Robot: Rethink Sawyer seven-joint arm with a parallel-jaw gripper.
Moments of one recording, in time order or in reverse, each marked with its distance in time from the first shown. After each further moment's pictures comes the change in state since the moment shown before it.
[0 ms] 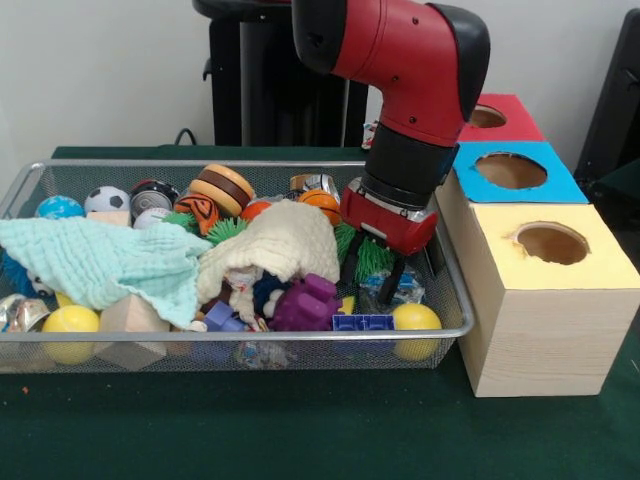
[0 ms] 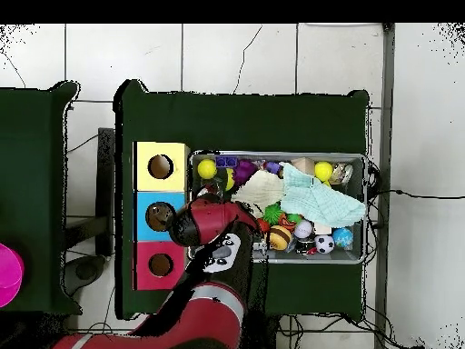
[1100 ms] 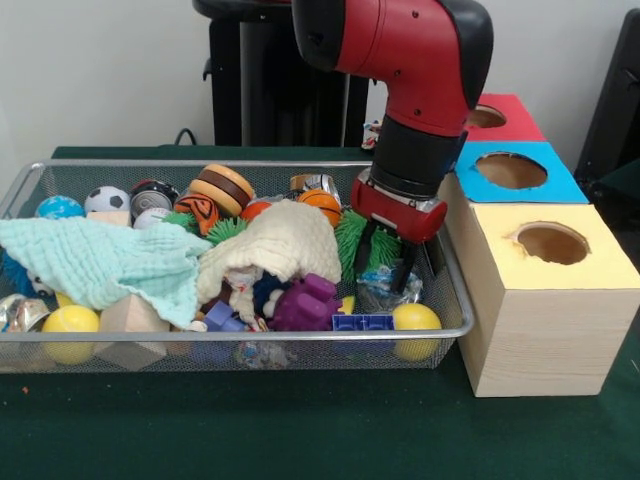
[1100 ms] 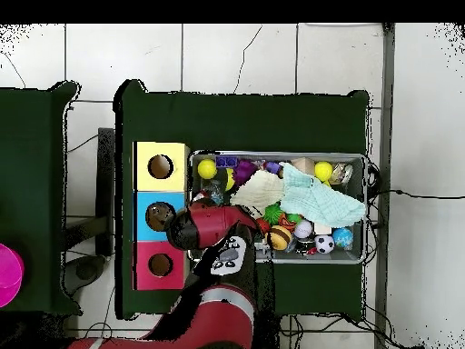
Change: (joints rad) arm -0.042 -0.047 0.074 0.051 -0.025 0.030 0.000
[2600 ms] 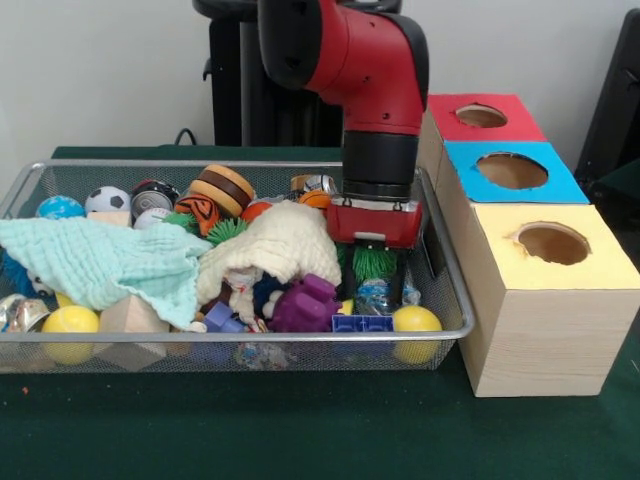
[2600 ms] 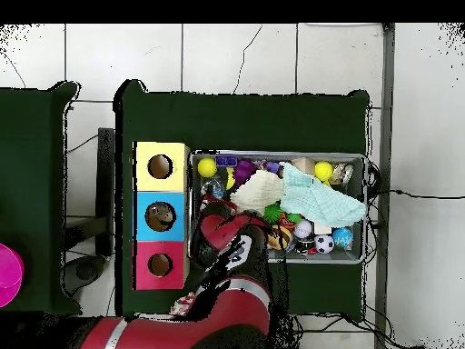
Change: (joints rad) arm -0.063 0.051 0.007 -0.008 -0.415 -0.423 0.000
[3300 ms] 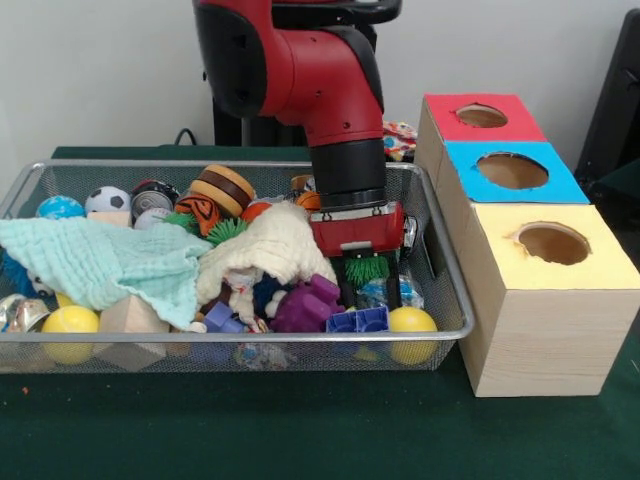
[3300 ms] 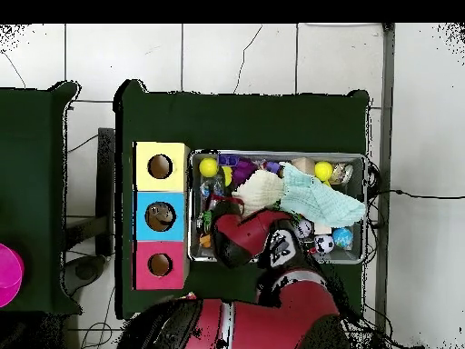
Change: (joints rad) arm -0.251 -0.038 0.244 0.023 -0.266 -0.037 0.000
